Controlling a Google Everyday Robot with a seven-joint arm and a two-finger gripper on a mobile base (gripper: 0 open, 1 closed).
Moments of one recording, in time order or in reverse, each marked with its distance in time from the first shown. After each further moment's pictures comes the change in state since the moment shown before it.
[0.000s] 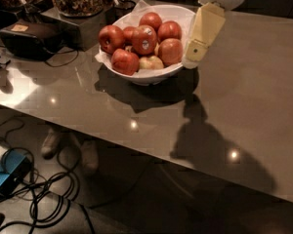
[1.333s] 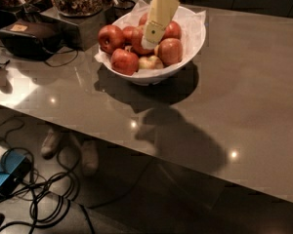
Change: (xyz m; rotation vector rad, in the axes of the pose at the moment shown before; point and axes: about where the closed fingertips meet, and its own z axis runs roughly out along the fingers) arm -0.081 -0.026 0.017 0.029 -0.078 -0.036
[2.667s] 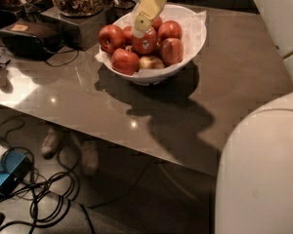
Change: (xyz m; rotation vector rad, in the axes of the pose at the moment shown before) arm -0.012 -0.049 0.039 -0.049 -0.033 0.146
